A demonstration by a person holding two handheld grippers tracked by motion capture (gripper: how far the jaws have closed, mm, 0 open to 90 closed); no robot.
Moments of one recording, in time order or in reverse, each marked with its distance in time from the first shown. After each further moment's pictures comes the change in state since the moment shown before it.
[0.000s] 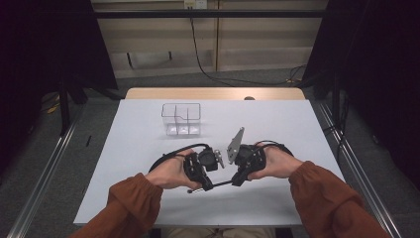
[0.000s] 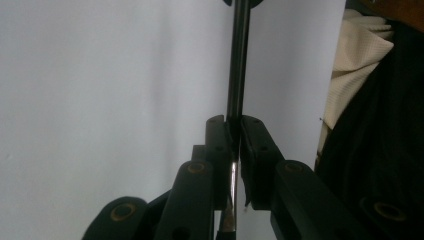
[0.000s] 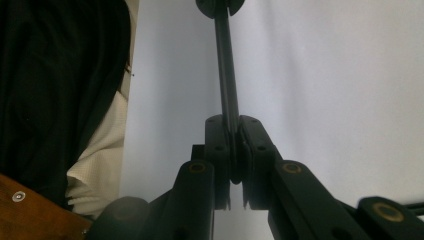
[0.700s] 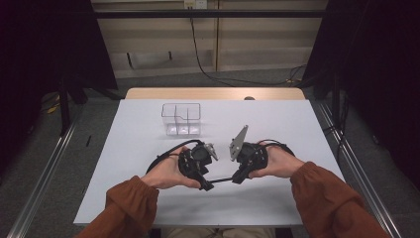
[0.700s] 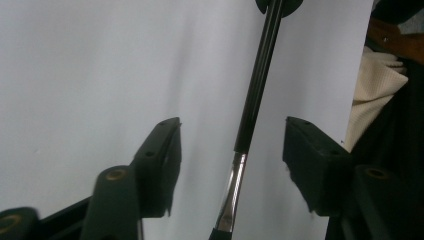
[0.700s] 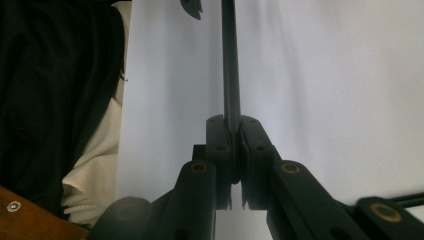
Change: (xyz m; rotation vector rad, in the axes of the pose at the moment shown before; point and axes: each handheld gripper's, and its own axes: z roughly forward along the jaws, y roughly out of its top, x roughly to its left) left arm 0.013 -0.013 -0.002 -0.118 0.027 -0.060; right arm -0.003 -0.006 -0.003 -0.026 -0.017 0.043
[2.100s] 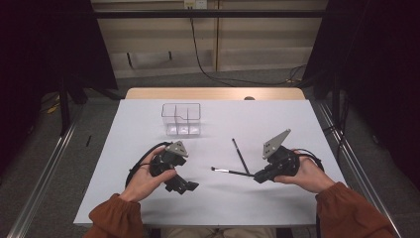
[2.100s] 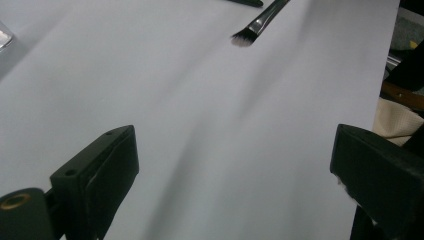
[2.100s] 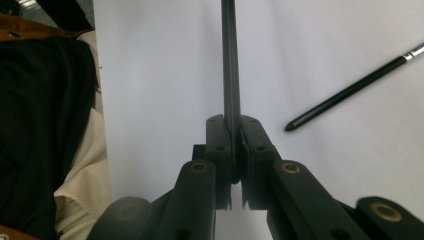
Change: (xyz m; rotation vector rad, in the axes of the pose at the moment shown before) left arm 0.007 -0.069 -0.019 -0.278 0.098 -0.152; right arm 0.020 -0.078 -0.023 -0.198 -0.149 0.222
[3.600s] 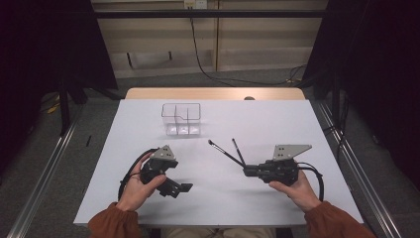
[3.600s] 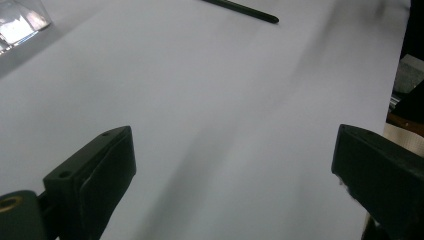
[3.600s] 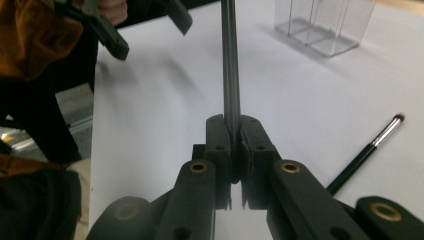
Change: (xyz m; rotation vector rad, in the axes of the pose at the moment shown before) left arm 0.002 -0.031 -0.008 -0.132 0.044 -0.079; right arm 0.015 -0.024 0.020 -0.563 -0.097 0.088
